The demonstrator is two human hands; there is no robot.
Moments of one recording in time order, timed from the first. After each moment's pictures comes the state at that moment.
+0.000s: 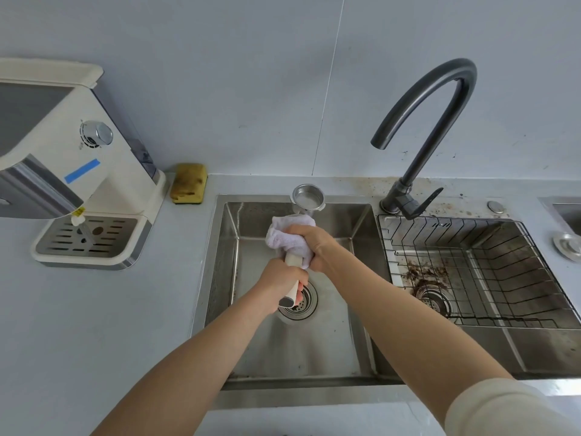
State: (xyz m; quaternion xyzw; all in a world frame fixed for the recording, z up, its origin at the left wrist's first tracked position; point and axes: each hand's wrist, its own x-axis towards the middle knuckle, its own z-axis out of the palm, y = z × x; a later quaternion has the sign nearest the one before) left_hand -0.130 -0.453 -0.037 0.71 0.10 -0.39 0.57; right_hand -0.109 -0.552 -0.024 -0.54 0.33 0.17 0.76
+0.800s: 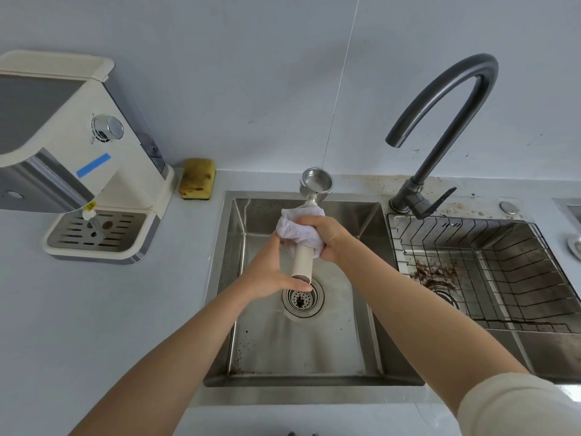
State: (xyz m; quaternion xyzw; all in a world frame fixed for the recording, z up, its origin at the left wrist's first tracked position) left_hand -0.109 -0.414 -0.043 0.81 -0.21 -0.28 0.47; right_hand -0.100 -0.561 -0.011 -0.53 0.31 0.21 0.76
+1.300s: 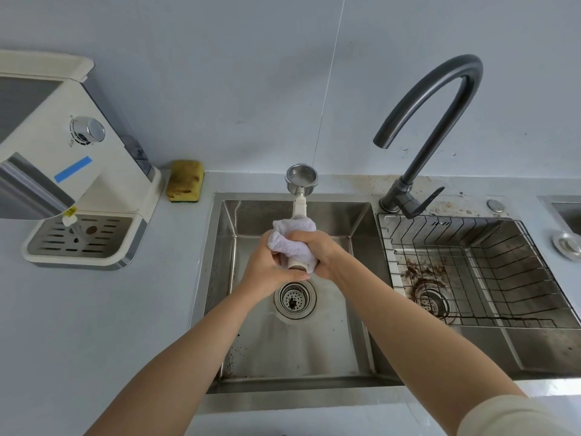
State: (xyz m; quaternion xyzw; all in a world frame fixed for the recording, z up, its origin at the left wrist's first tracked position) left_hand -0.109 -0.436 -0.057 0.74 -0.12 -0.23 0.62; right_hand -0.120 -0.562 -0.024 -0.56 0.19 0.22 0.78
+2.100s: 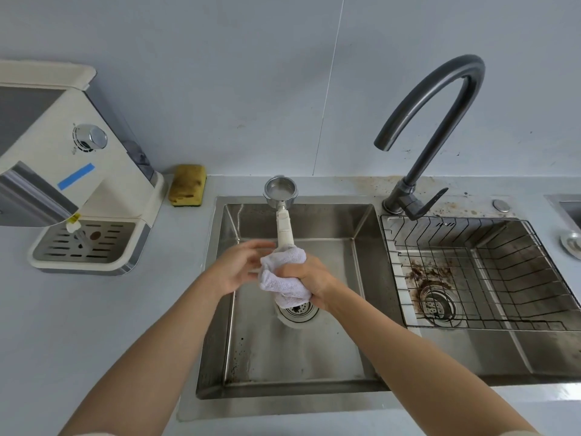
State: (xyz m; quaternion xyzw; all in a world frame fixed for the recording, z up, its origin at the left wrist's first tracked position) left_hand -0.066 -0.397 -0.057 0.62 0.03 -0.45 0.65; right_hand -0.144 -0.544 -0.051 -0.58 0.19 0.22 0.76
